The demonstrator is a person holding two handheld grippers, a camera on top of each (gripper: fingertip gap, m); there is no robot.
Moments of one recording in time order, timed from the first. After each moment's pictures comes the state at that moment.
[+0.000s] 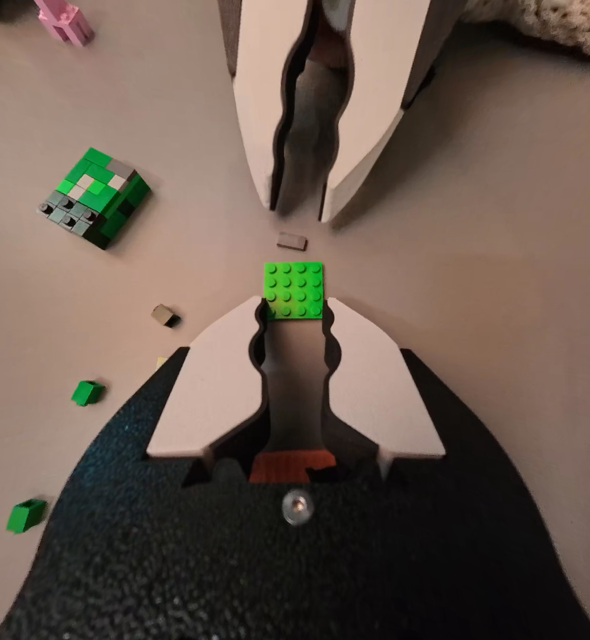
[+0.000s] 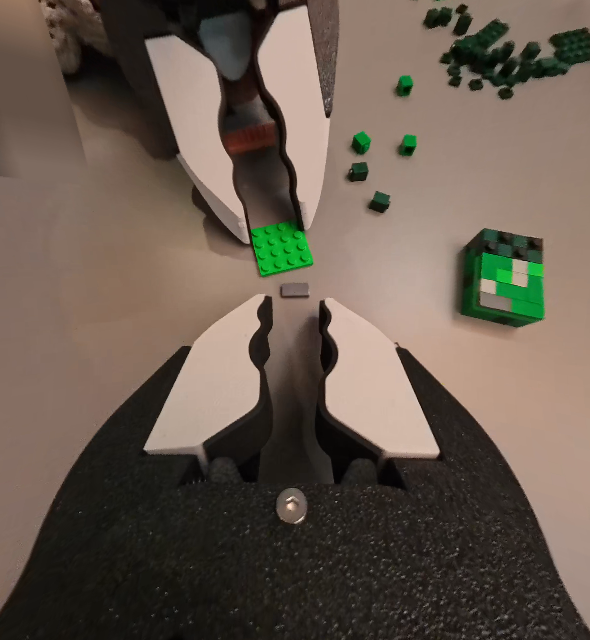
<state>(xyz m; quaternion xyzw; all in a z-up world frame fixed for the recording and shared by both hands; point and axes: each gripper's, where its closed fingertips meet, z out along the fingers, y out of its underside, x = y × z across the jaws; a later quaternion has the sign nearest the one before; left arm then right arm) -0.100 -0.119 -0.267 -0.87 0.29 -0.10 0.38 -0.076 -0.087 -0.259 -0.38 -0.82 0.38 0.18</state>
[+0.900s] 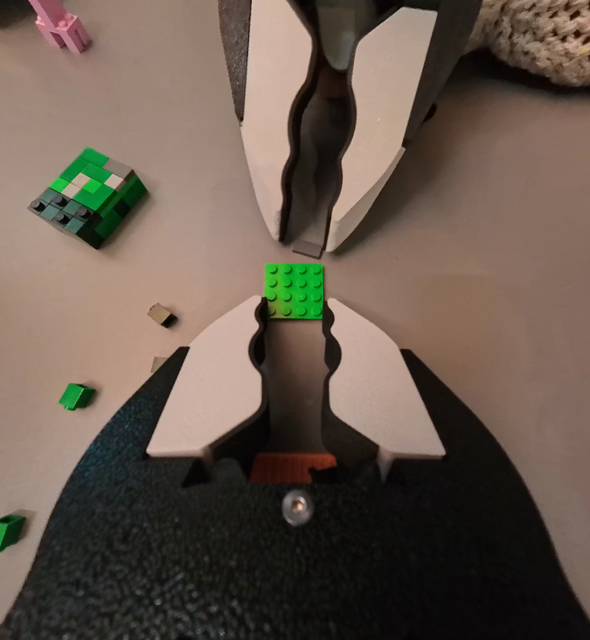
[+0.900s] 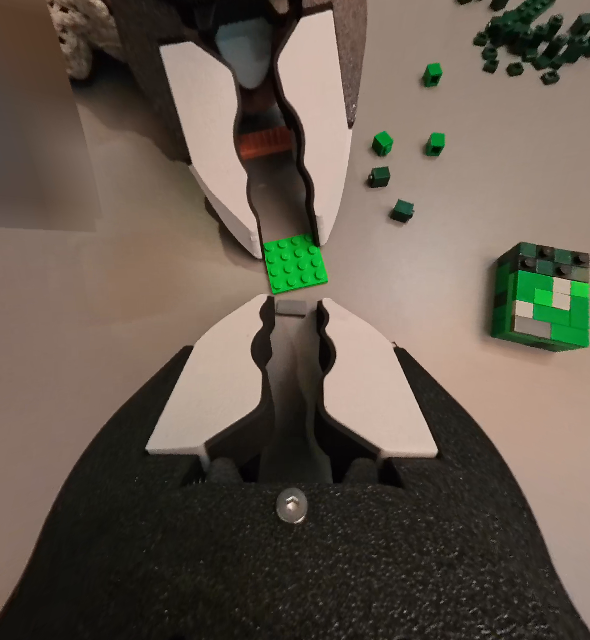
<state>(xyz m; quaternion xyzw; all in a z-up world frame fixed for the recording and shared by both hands) -0.100 -0.120 -0.267 -0.87 0.28 -0.13 0.39 -0.081 -0.101 -0.263 -0.39 -0.83 0.38 0.15</state>
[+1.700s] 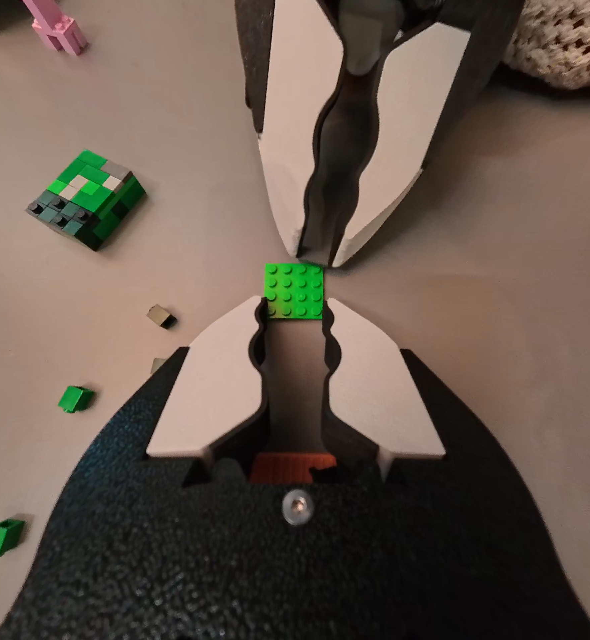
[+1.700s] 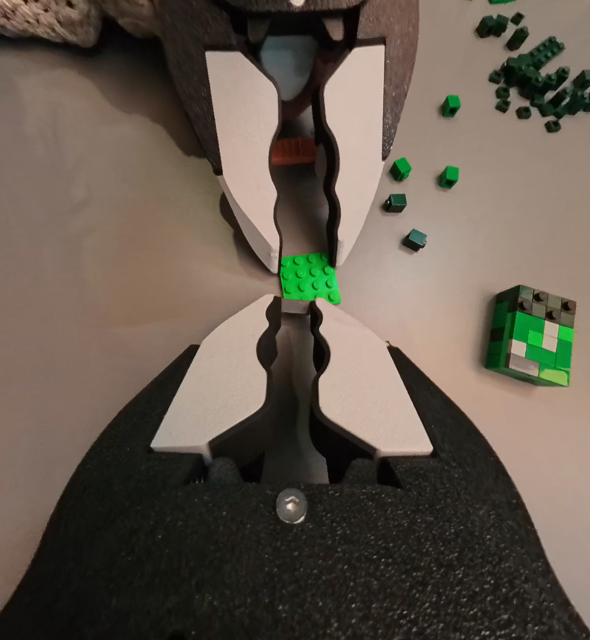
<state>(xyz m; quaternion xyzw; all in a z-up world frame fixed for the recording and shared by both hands) -0.100 -0.120 -0.267 -0.86 0.29 -0.14 0.39 -0.084 -0.114 -0.261 -0.35 -0.85 0.34 0.18</state>
